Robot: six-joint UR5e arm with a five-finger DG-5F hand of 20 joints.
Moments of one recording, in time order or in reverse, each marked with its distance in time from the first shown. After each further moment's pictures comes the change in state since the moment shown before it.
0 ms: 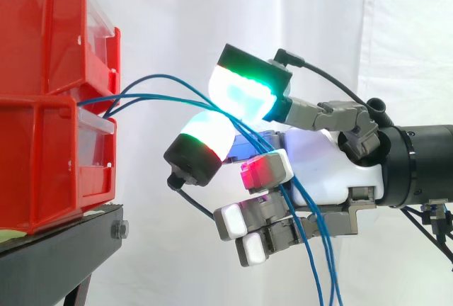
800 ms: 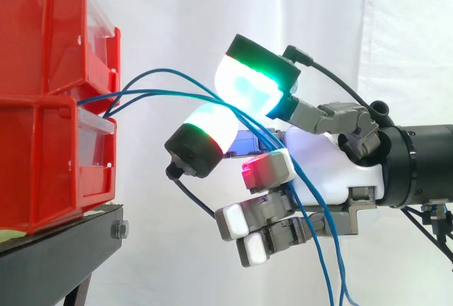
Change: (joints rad) arm 0.002 0.000 0.000 -0.001 0.000 -0.001
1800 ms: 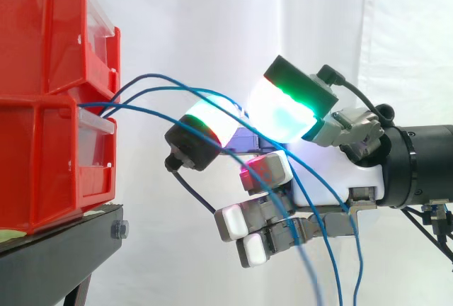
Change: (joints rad) arm -0.001 0.000 0.000 -0.002 0.000 0.003
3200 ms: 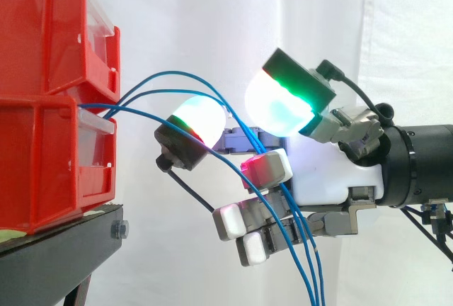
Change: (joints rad) arm -0.001 0.000 0.001 0.001 0.000 0.000
